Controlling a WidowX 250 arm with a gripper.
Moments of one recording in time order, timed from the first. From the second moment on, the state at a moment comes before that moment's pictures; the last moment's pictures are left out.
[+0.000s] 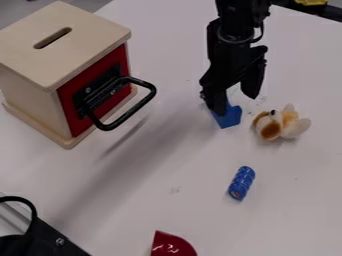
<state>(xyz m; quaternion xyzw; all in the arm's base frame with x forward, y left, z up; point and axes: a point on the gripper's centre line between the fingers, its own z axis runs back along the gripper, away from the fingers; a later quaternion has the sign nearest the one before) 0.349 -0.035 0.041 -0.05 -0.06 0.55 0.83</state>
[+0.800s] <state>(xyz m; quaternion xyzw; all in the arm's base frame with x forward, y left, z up) 0.343 -0.032 0.007 -0.03 -0.03 0.55 0.84</state>
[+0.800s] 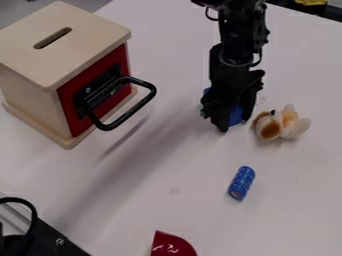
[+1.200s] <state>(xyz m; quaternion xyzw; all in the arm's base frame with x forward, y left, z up) 0.340 -0.028 0.018 -0.03 -0.04 0.55 0.83</state>
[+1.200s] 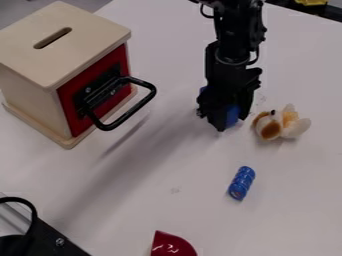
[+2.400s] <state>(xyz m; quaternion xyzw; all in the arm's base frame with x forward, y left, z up) 0.410 0.055 0.070 -0.07 -0.07 0.64 0.76</state>
